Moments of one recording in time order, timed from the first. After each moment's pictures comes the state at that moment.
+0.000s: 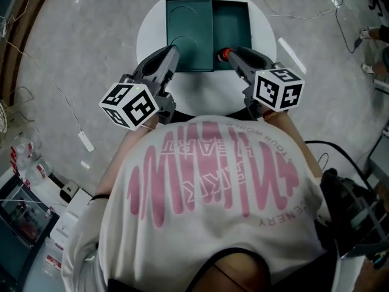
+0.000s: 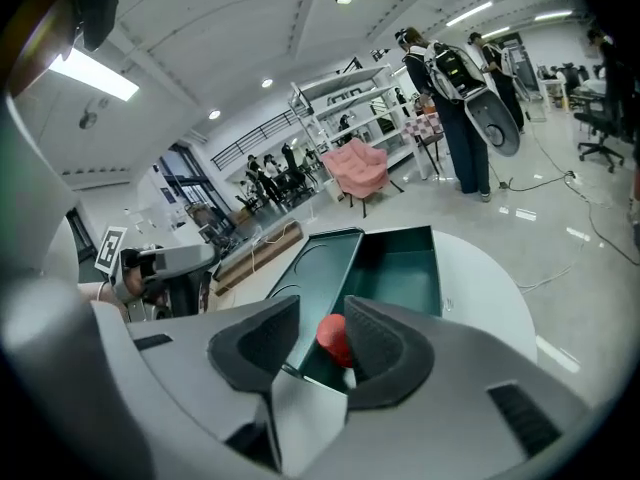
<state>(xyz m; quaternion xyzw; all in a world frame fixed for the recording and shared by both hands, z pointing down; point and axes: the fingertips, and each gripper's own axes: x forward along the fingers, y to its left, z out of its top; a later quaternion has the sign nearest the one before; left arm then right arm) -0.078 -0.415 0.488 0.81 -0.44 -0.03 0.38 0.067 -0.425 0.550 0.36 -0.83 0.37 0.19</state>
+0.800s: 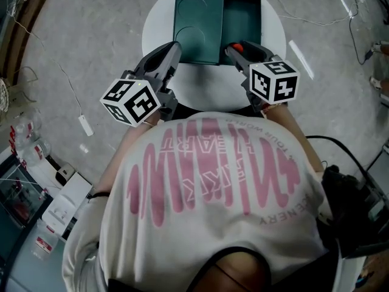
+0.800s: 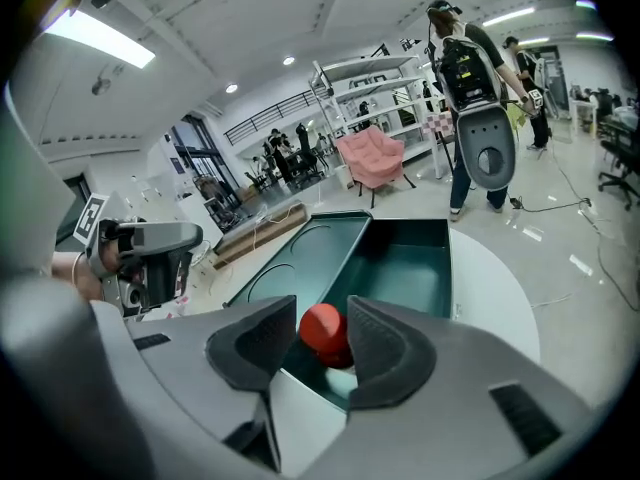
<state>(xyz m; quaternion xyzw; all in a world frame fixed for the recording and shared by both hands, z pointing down) -0.086 -0.403 0.498 0.79 -0.49 -0.02 0.38 0.051 -0.431 0.580 0.32 -0.85 0.33 0.25</state>
